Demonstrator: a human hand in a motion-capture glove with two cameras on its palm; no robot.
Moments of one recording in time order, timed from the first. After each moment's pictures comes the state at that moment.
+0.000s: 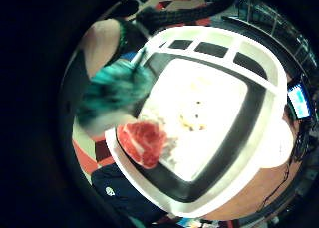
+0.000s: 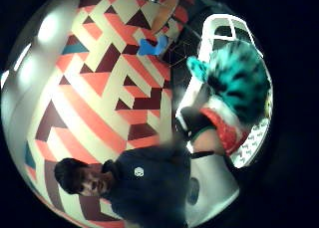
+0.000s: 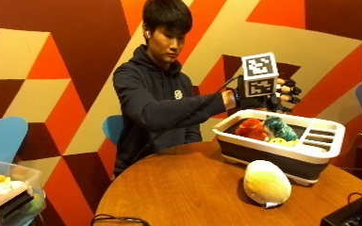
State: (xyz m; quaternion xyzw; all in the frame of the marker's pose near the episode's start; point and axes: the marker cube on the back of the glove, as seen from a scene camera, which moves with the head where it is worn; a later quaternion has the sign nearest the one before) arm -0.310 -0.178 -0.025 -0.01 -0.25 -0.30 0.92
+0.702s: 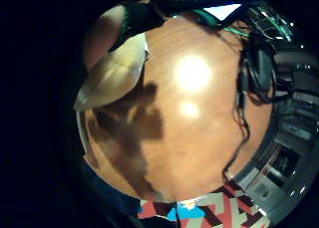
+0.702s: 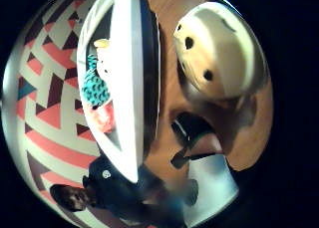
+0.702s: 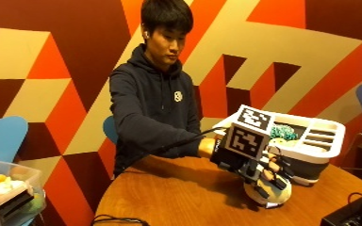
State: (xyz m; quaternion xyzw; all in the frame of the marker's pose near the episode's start) arm -0.090 -0.250 0.054 -0.08 -0.01 -0.12 0.99
